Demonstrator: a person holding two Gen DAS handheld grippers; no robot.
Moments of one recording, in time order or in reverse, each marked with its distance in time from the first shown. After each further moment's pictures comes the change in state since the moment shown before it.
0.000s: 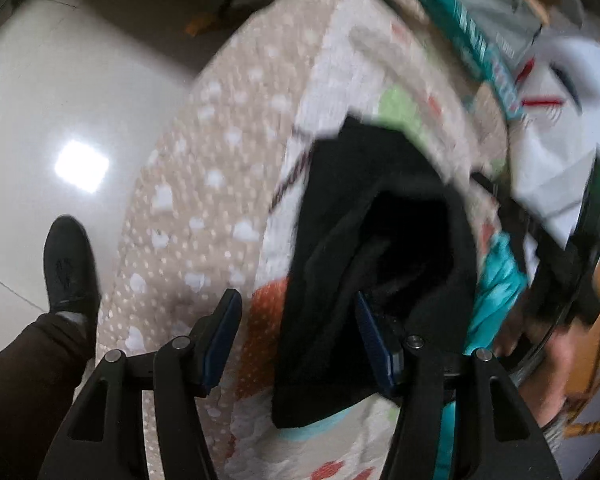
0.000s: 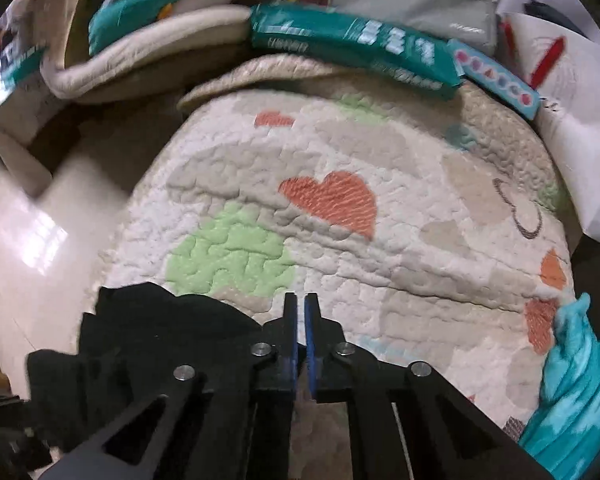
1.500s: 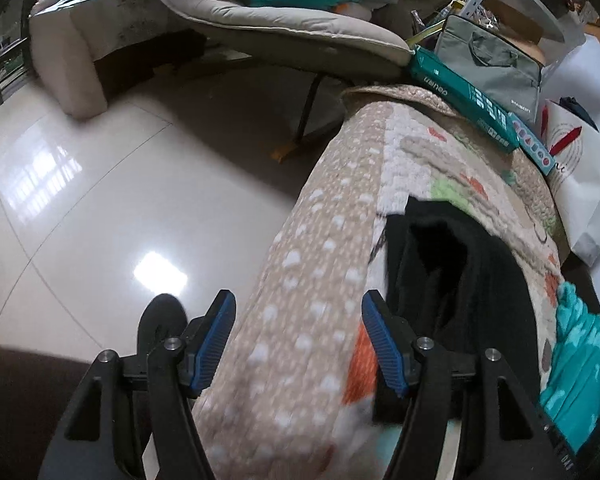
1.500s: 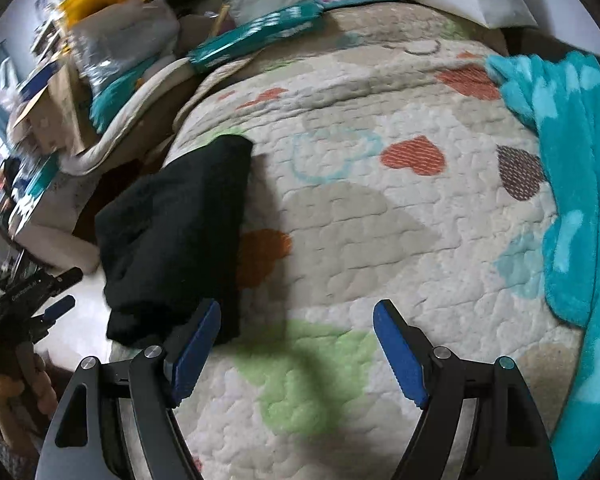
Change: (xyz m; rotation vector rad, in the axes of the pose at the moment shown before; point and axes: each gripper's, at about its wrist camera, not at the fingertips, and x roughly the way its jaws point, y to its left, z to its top) left arm -0.050 0.013 -0.078 0.080 -0.484 0.340; right arm -0.082 -0.039 -0.225 0.401 -0.094 0.201
